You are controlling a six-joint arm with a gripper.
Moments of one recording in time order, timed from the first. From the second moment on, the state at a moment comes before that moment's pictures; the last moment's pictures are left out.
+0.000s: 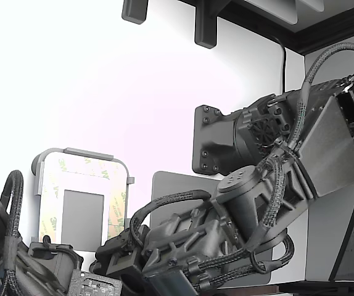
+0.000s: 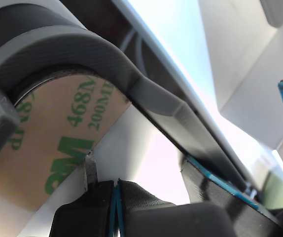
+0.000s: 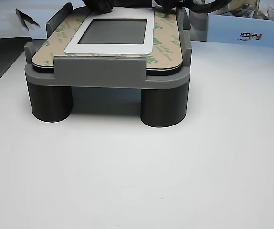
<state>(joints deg) 37.2 89.4 105.3 42.0 -0.3 -101.5</state>
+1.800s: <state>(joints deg) 38.2 92.1 107.3 42.1 0.4 -100.8</state>
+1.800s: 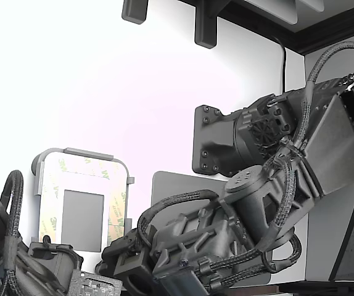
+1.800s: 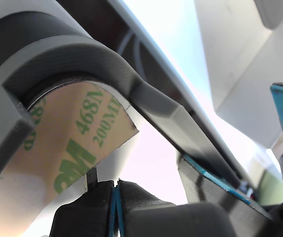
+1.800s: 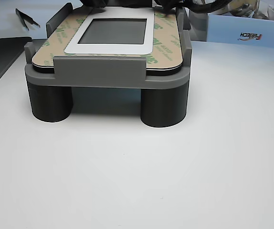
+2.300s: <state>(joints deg) 38.2 91.7 107.4 40.5 0.0 -101.4</state>
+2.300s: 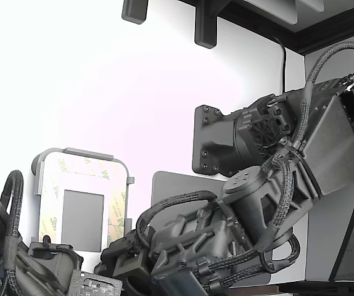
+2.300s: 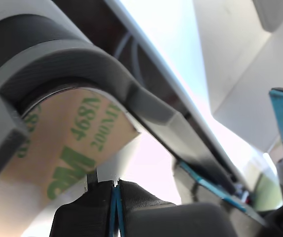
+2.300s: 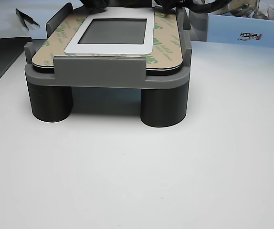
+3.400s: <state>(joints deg) 38.2 94.0 112.2 37.2 -0.4 -101.1</state>
